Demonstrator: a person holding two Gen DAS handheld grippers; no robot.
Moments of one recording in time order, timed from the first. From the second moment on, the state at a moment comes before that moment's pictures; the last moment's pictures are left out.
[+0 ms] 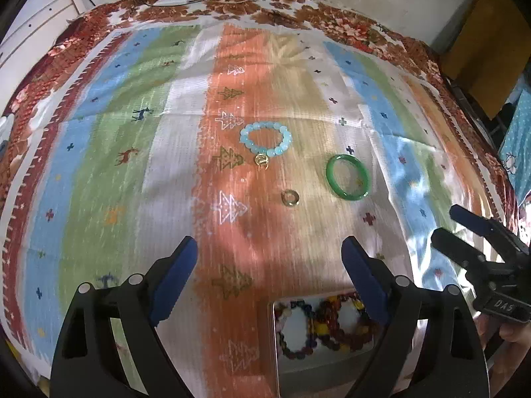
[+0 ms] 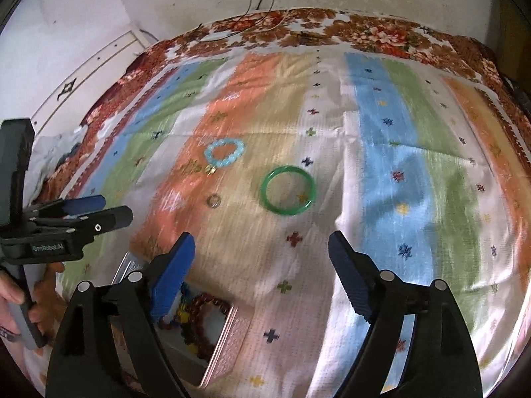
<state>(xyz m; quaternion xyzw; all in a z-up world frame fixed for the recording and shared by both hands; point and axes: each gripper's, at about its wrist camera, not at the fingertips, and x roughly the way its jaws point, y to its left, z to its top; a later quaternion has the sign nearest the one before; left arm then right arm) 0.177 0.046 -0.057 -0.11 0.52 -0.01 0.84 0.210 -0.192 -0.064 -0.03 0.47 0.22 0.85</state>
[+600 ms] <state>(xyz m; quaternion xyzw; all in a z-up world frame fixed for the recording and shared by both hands) 0.234 0.041 -0.090 -0.11 0.57 -0.05 0.81 0.264 -0.195 -0.095 -0.01 0.52 0.19 0.83</state>
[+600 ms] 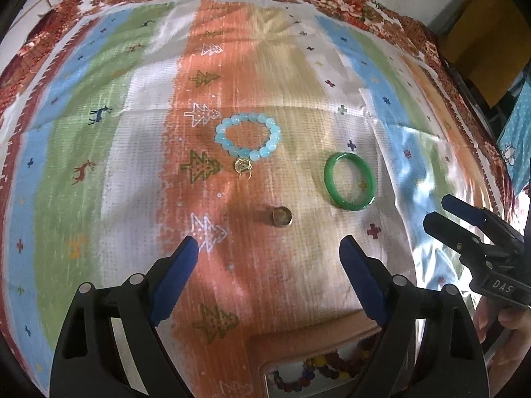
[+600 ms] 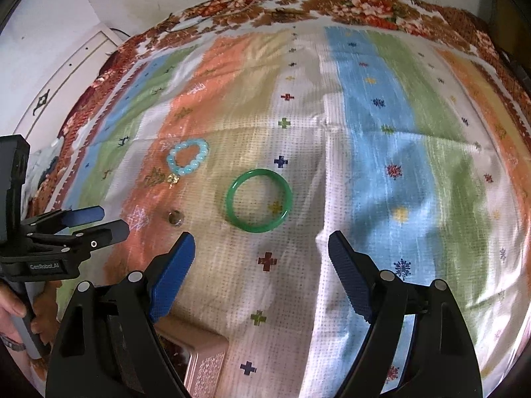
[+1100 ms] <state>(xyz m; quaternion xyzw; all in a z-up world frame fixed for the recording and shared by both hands) 0.259 0.039 -0.109 -0.09 0.59 -0.06 0.80 0.290 -0.180 -0.116 -0.04 0.54 0.18 0.82</state>
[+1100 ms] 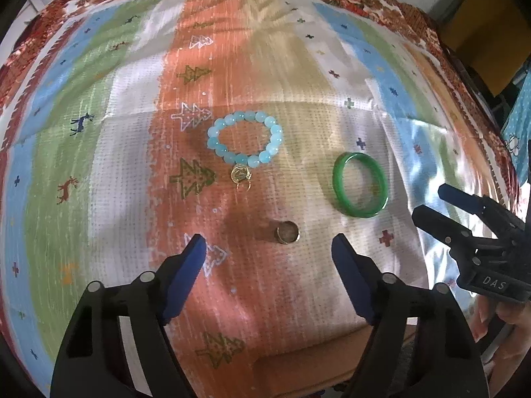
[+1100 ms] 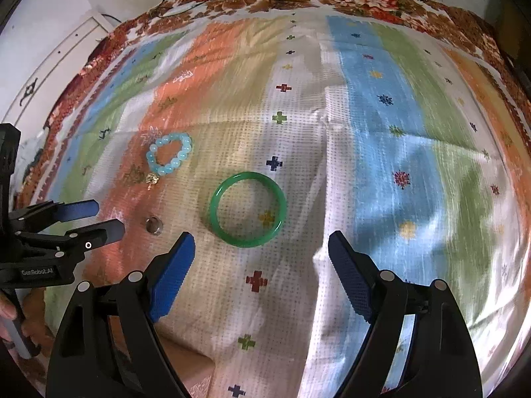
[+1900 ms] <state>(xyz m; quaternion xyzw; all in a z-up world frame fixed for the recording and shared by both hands) 0.279 0.024 -0.141 -0.05 0.62 -0.09 0.78 0.321 -0.164 -0.155 -0.05 0.57 0.18 0.80</state>
